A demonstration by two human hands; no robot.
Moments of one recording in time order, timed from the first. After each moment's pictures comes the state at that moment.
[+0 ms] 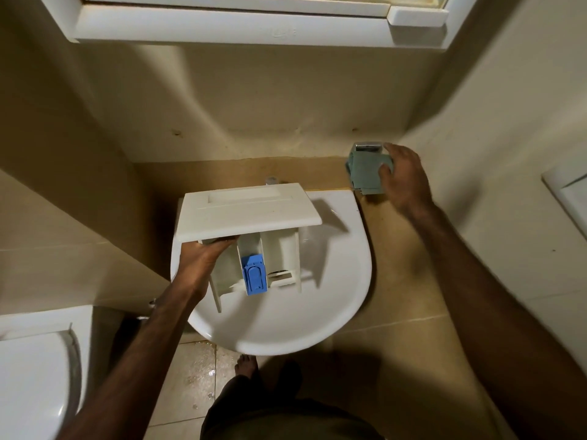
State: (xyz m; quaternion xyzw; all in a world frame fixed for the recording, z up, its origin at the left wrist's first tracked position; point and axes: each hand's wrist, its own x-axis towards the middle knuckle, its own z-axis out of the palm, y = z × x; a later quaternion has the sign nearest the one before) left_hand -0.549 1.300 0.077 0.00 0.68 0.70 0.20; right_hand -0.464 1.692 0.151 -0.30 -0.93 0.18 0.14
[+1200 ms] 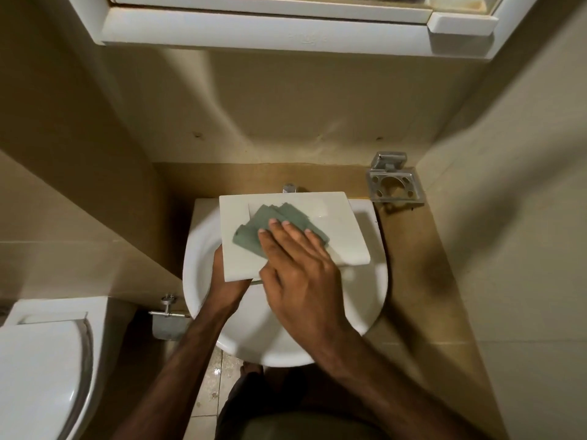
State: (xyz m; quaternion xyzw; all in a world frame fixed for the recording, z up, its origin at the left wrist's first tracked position) left_hand -0.510 1.307 0.070 0.07 0.67 0.71 0.20; right_hand -0.420 1.429 0.164 -0.06 -0.95 0.18 0.25
